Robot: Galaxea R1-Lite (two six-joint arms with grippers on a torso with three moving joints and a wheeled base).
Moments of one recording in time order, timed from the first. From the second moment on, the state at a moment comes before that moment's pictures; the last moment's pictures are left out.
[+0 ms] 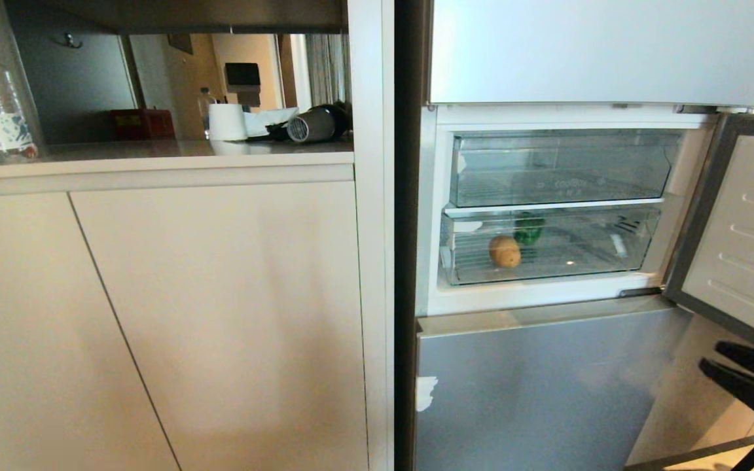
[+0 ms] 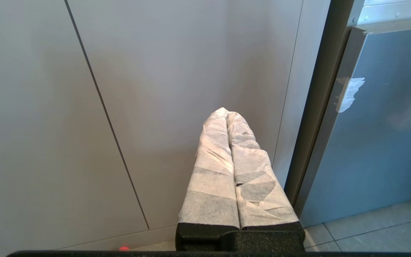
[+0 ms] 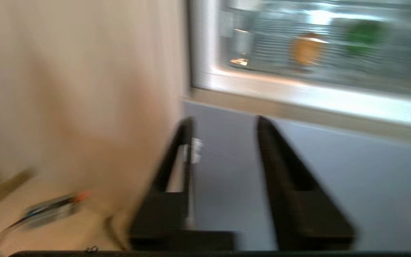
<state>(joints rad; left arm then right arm) 0.00 0.00 -0.06 0.16 -0.01 0.02 0.05 0.89 -0.29 -0.52 0.44 0.03</state>
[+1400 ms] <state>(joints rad) 0.00 0.00 -0.06 0.16 -0.01 0.02 0.42 1.92 -0.84 -0.95 -0.09 0.03</state>
